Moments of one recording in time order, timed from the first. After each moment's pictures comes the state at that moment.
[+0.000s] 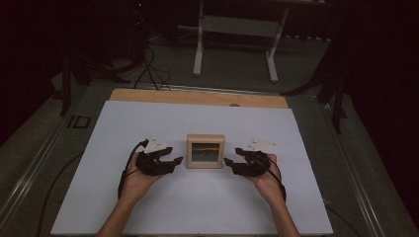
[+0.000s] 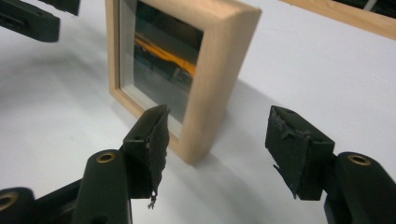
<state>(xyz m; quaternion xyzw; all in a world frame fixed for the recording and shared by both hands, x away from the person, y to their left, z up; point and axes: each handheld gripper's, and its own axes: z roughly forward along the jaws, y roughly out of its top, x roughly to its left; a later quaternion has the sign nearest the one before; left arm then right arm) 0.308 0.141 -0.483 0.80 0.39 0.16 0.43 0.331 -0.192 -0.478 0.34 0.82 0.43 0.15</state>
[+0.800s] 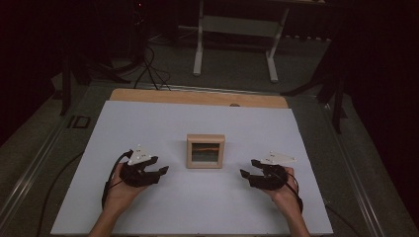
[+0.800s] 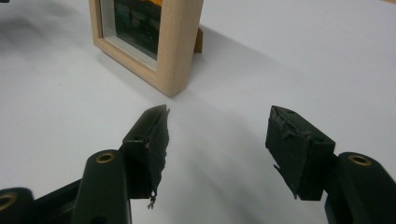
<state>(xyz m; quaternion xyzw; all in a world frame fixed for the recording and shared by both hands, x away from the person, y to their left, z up) 0.279 0.177 -0.496 0.80 0.40 0.17 0.41 0.302 -0.241 -0.493 0.36 0.82 0.41 0.15</state>
